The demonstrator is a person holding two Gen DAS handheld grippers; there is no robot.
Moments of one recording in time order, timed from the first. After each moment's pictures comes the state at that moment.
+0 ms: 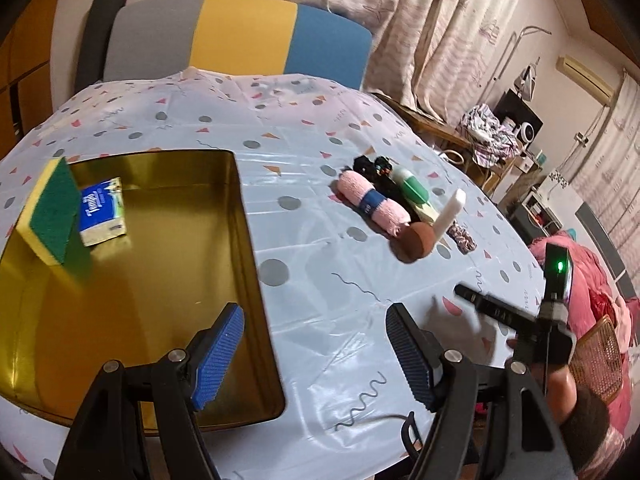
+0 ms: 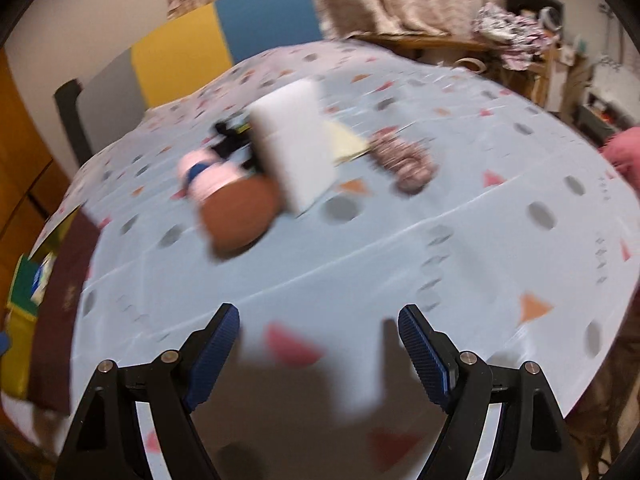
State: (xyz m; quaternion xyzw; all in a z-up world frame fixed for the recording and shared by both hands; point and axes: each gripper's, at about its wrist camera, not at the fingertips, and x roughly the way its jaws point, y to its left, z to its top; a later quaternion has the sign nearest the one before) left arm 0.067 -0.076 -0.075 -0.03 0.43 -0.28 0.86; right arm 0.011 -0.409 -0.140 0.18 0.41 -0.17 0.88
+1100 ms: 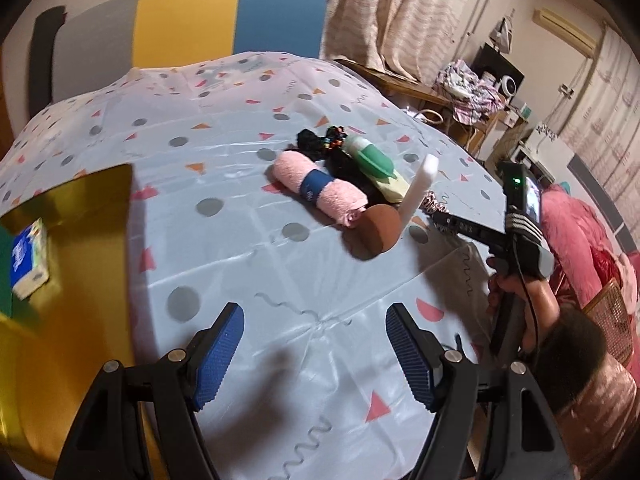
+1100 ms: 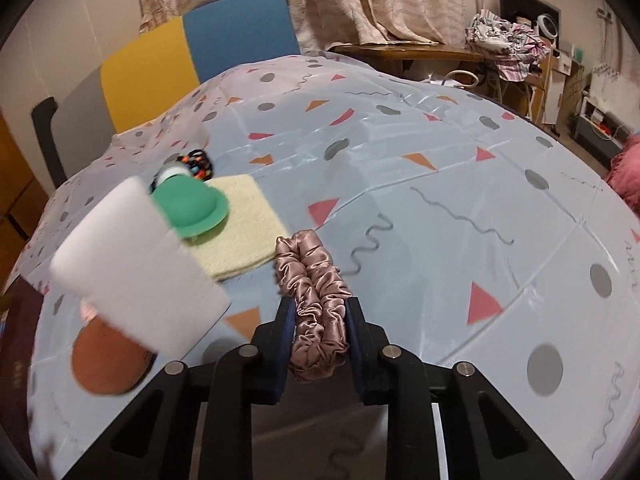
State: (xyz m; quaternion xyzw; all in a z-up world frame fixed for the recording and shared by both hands) left arm 0.087 -0.175 -0.086 0.04 0.45 -0.32 0.83; right arm 0.084 -0.509 -0.158 0.17 0.40 -0.18 0.88
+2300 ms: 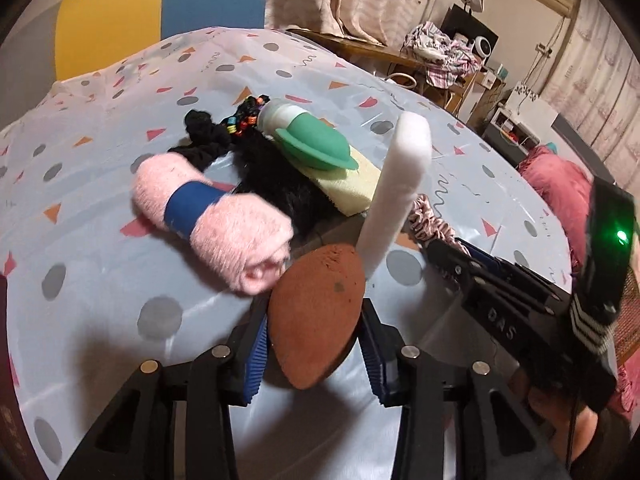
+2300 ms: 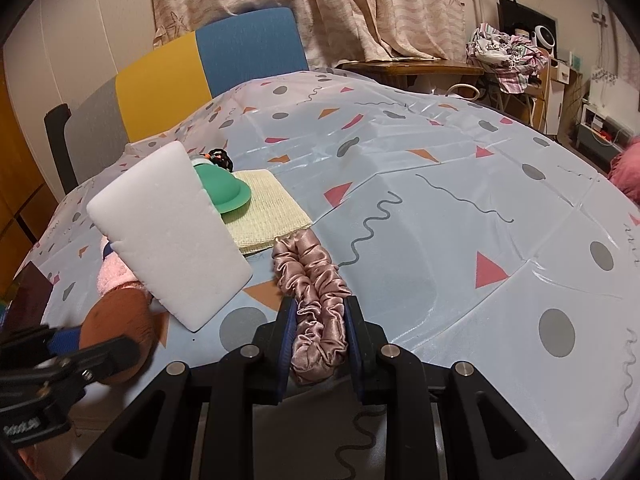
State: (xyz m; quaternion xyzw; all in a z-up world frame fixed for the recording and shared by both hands) left arm 0.135 -0.302 -0.149 0.08 0.46 -0.37 0.80; right arm 0.062 -0.490 -0.168 0.16 0.36 -0.17 0.90
